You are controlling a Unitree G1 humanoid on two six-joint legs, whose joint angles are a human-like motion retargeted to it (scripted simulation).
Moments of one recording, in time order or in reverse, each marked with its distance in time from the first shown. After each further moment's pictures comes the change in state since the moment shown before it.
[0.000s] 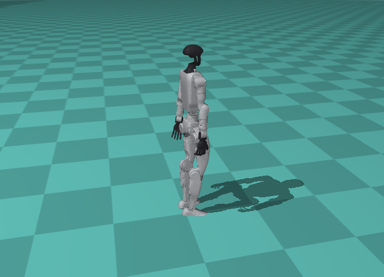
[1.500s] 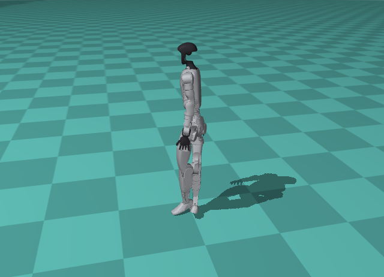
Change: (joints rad) left arm -0.131 -0.095 0.171 -0.194 -0.295 -0.038 -0.026; right arm 0.045 -0.010 -0.061 -0.100 -0.022 -0.037 0.007; waist 0.226 -0.127 -0.035; left_leg -0.298 0.111 0.655 0.090 0.201 0.049; right_leg -0.065 0.035 -0.937 0.041 0.049 0.189
